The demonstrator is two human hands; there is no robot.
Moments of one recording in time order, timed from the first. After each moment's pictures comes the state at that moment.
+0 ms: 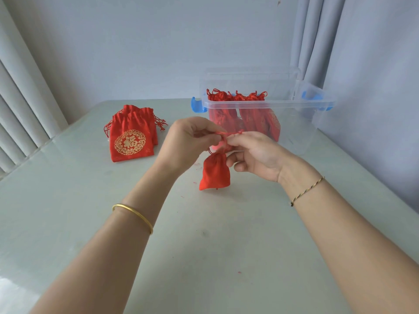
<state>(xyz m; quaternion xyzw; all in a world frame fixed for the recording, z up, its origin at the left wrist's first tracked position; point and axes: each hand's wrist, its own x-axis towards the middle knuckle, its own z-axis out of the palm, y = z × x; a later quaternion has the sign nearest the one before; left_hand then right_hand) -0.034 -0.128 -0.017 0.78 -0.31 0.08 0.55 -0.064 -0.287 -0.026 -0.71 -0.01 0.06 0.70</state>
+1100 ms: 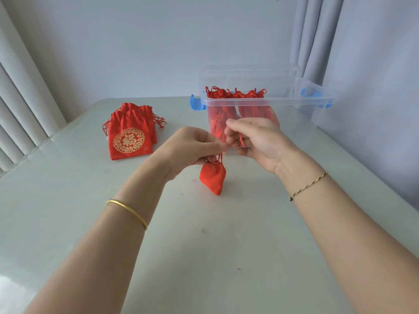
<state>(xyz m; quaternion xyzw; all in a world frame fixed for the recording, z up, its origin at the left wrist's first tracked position) -0.034 -0.126 -0.014 0.77 -0.22 -0.17 0.57 -0.070 -0.279 -0.011 -0.73 0.03 -0.07 0.68</state>
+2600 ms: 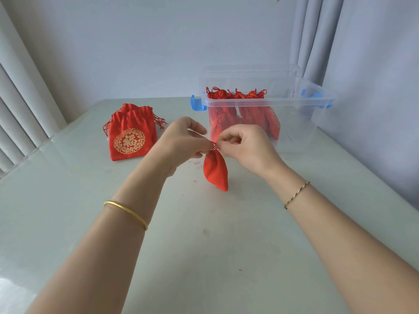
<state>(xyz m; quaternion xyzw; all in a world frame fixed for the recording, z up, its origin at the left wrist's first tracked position) -0.031 -0.122 -0.006 0.81 -0.14 -0.08 0.56 -0.062 -0.272 -0.034 -0.86 -0.06 -0.22 0.45</state>
